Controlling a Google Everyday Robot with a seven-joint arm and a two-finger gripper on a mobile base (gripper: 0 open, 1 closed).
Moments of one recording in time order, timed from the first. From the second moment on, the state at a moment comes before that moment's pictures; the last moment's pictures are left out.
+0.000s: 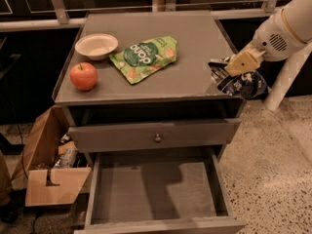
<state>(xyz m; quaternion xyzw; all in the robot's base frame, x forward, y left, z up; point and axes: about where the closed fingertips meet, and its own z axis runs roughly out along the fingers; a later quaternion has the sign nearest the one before) 0.555 -0.207 0.938 -0.42 0.86 0.12 0.27</state>
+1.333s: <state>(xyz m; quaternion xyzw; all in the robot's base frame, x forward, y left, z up) 0.486 -0.241 0.926 -0.36 0.89 0.10 0.26</state>
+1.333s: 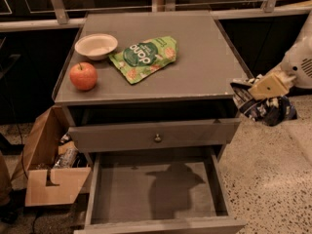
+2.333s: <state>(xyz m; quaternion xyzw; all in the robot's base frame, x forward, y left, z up) 0.437 -0.247 0.892 -0.34 0.91 0.12 0.21</state>
